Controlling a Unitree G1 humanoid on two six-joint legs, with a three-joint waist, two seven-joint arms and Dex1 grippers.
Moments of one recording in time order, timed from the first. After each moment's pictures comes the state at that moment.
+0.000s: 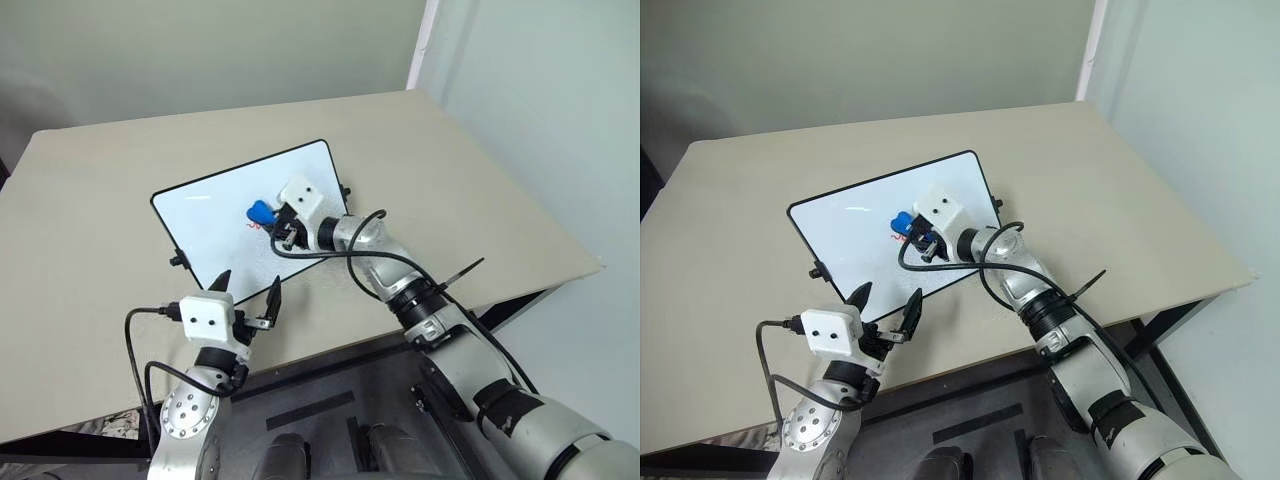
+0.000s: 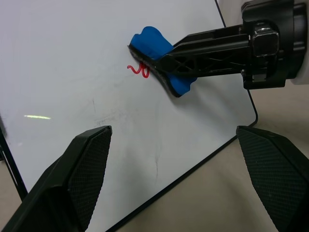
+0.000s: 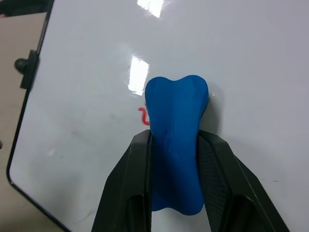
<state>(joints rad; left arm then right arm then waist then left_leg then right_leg) 0.28 0.14 0.05 -0.55 -0.17 0.15 -0.16 -0.97 0.06 0.33 0.58 0.05 0.30 0.61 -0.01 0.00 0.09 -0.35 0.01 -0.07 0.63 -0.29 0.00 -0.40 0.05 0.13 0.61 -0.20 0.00</state>
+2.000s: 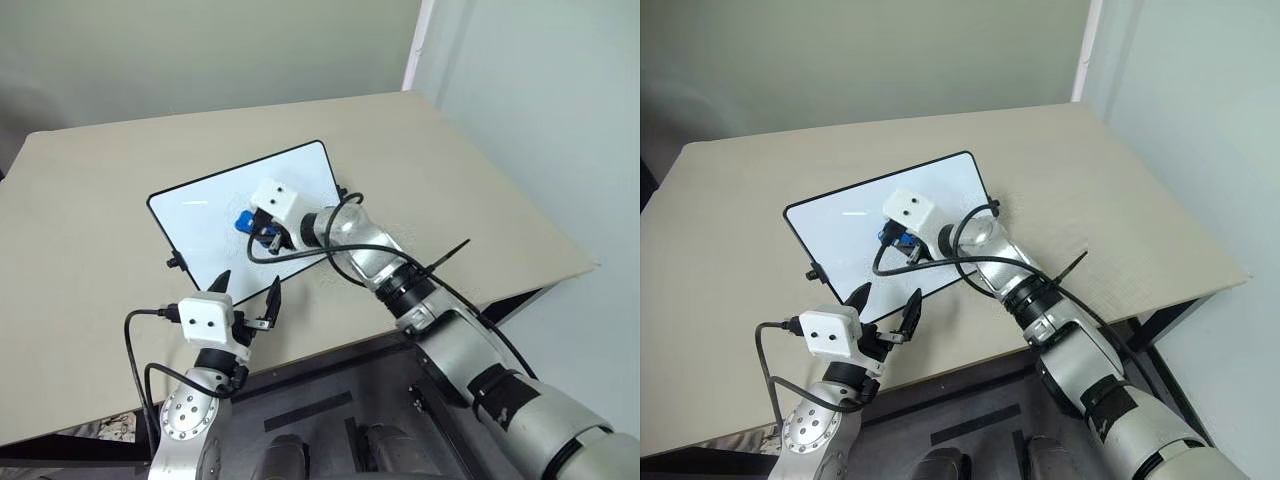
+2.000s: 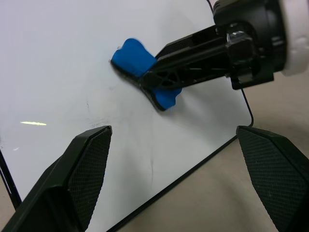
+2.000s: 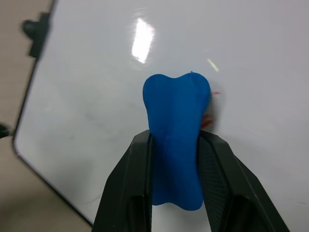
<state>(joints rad) 0.29 0.13 0.05 -0.55 -0.17 0.14 -0.17 -1.14 0.09 0.37 0.68 -0.03 0.45 0.59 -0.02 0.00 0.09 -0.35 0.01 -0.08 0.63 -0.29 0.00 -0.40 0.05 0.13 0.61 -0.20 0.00</state>
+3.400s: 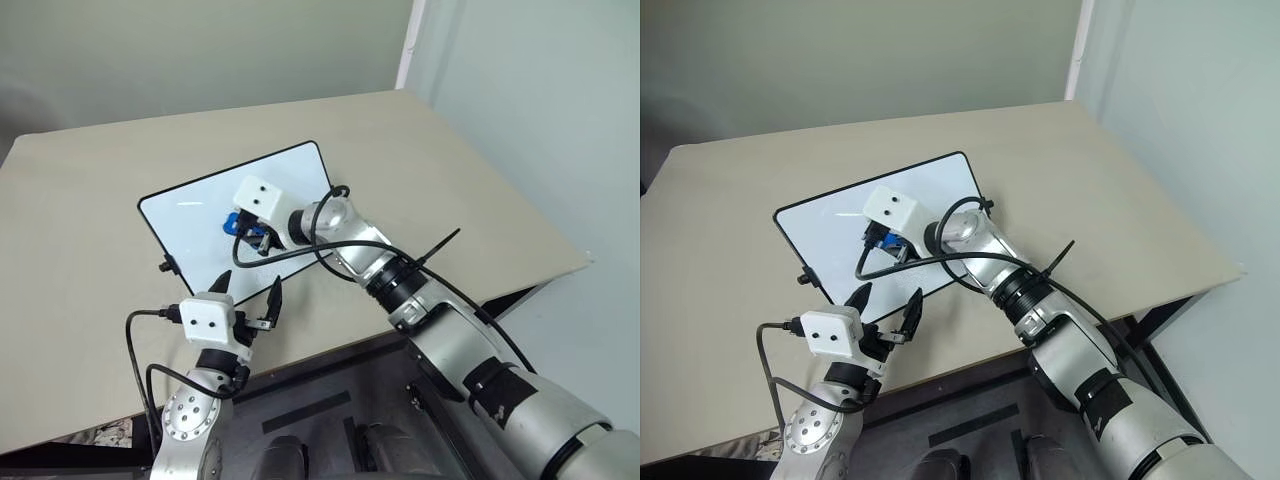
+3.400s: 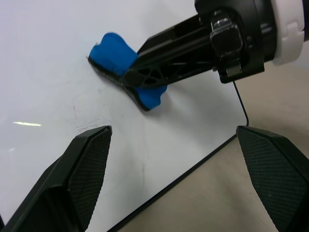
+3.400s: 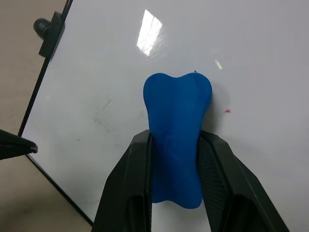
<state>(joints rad) 0.29 0.13 0.04 -0.55 -0.17 0.13 -0.15 -1.18 0.12 0.41 0.66 -0.03 0.46 0.64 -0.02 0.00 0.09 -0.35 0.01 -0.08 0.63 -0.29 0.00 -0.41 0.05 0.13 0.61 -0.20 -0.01</state>
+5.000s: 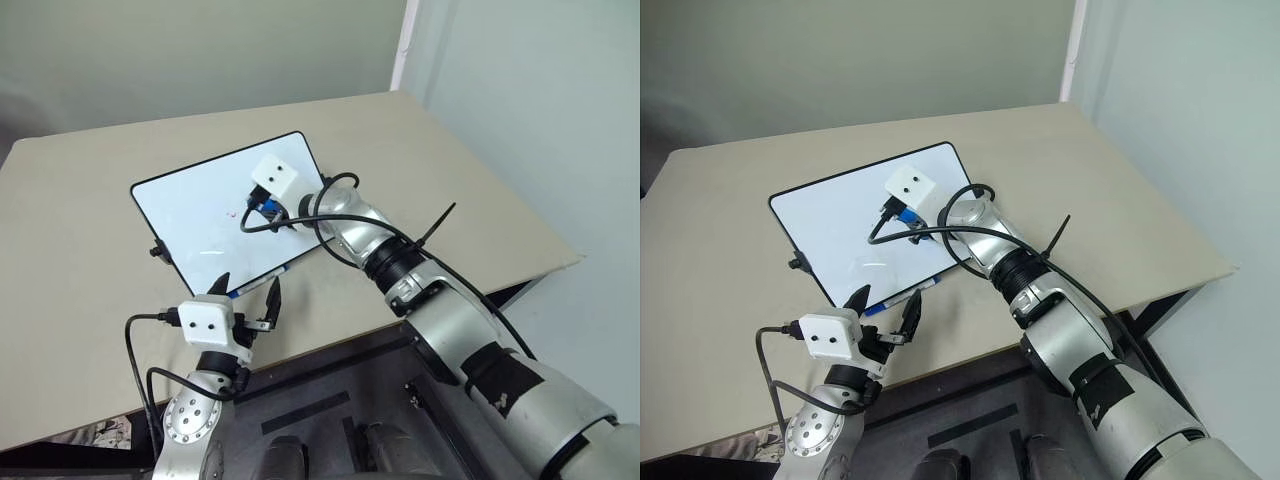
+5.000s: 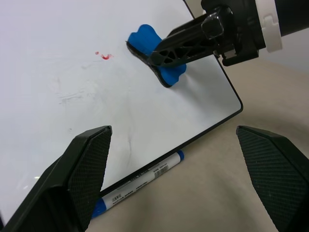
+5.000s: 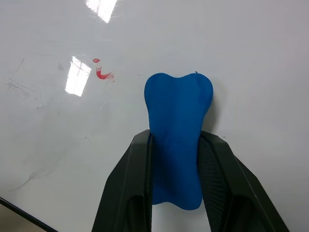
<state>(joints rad) 0.30 0.12 0.03 -0.55 -0.17 0.12 -0.14 -1.27 0.13 0.35 0.88 -0.04 0.42 0.53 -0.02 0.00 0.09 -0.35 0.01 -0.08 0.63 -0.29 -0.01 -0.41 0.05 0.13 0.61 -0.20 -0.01</state>
